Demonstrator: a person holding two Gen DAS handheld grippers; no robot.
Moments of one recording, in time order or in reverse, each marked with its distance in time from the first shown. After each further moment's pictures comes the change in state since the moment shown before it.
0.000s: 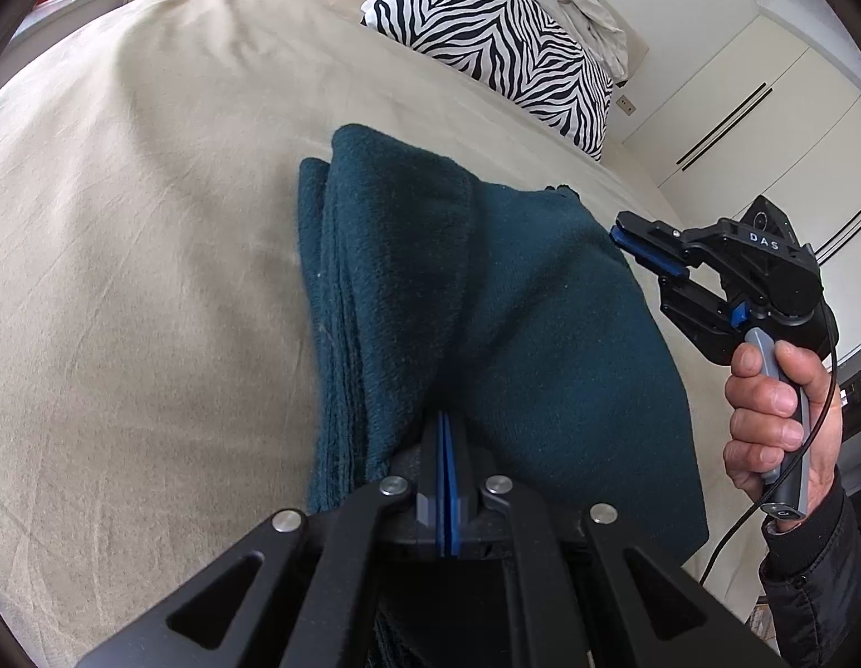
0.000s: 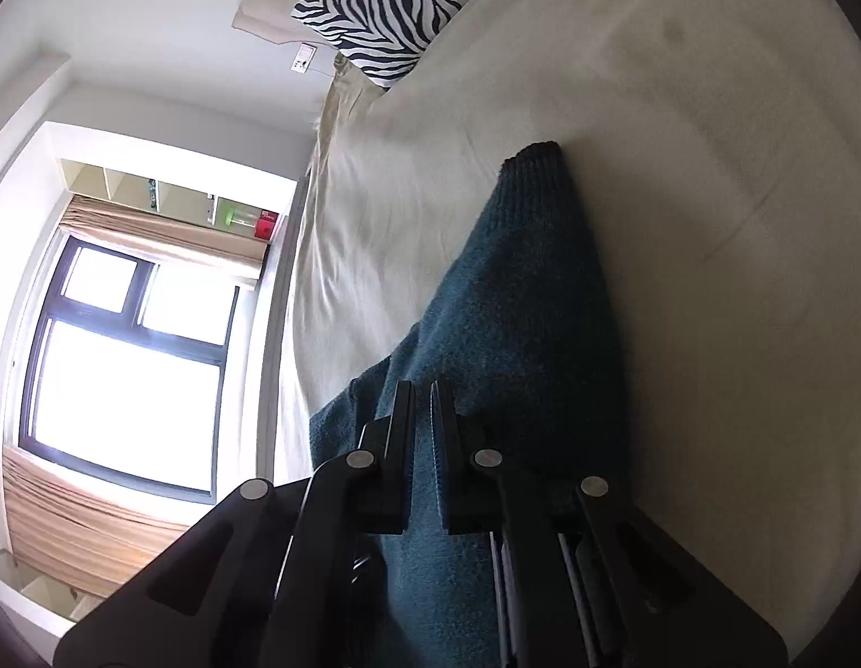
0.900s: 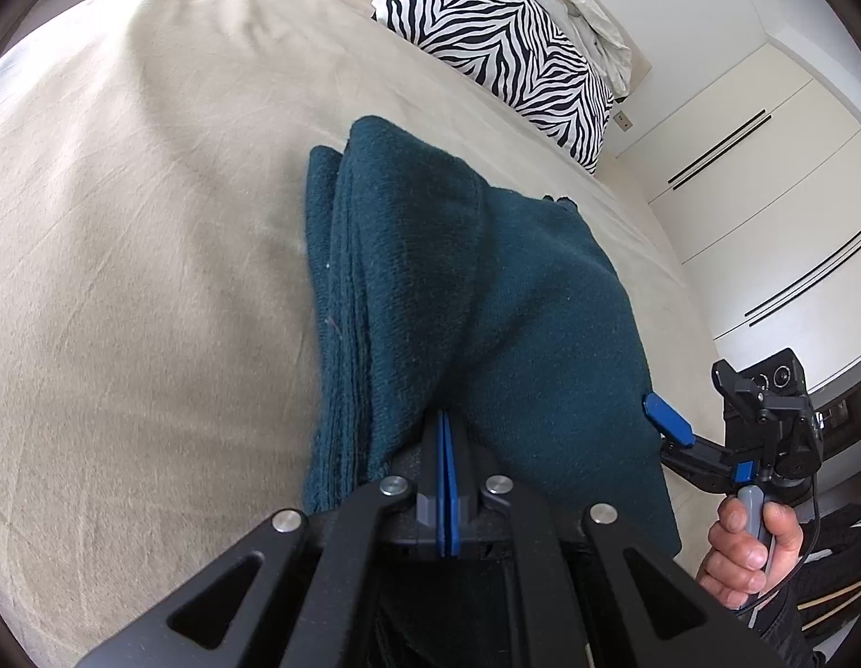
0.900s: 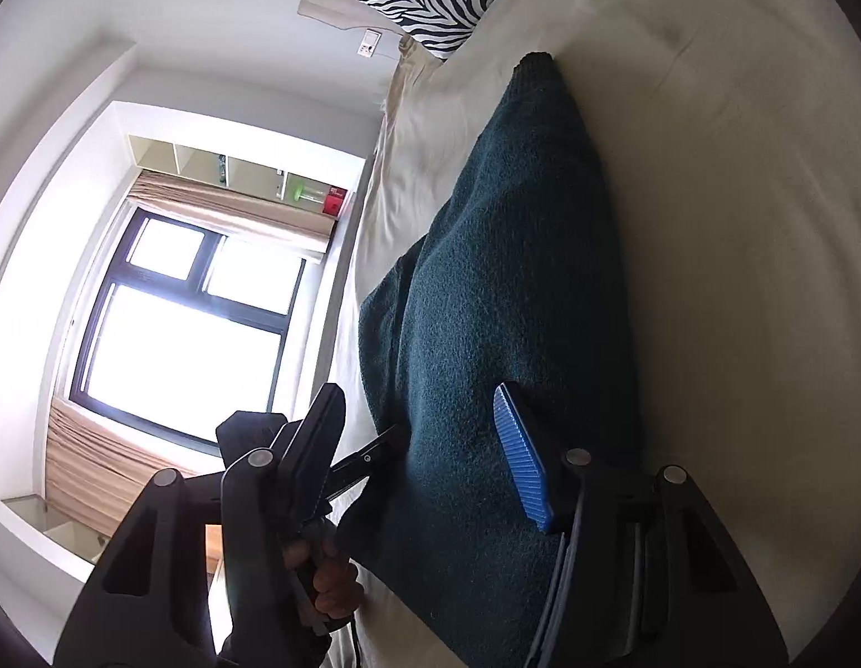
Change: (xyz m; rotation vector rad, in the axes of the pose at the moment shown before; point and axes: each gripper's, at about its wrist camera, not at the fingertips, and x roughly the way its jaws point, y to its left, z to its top) left arm -0.002 0.014 -0.001 -0.065 -0.002 -0.056; right arm -0.050 -0.029 -0.096 -0.005 0.013 0.171
